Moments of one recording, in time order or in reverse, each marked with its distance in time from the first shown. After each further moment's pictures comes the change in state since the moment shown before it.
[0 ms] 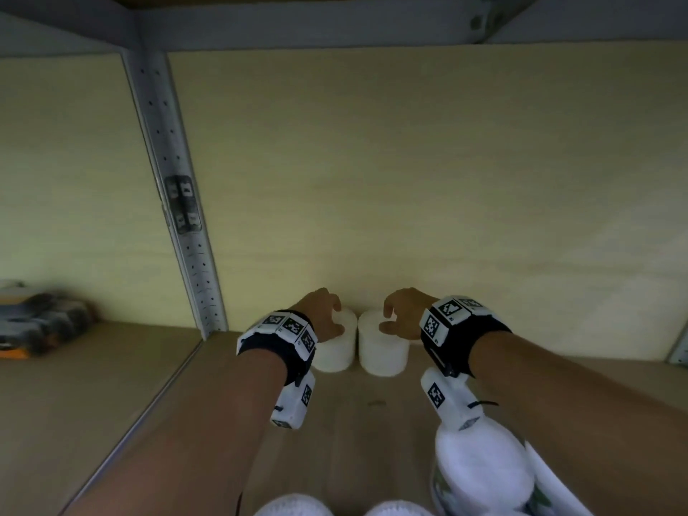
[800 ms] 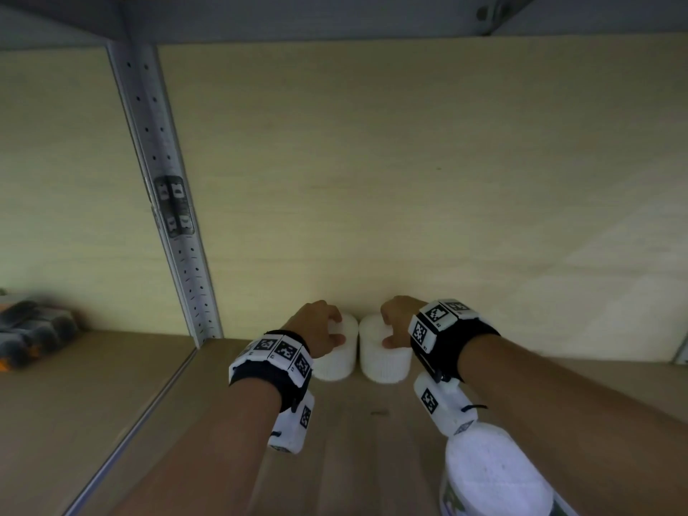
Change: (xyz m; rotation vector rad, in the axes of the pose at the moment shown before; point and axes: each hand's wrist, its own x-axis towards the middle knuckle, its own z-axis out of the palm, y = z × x) left_hand 0.008 -0.015 0.017 -0.083 0.058 0.054; right_hand 0.051 0.017 0.023 0.006 -0.114 -0.010
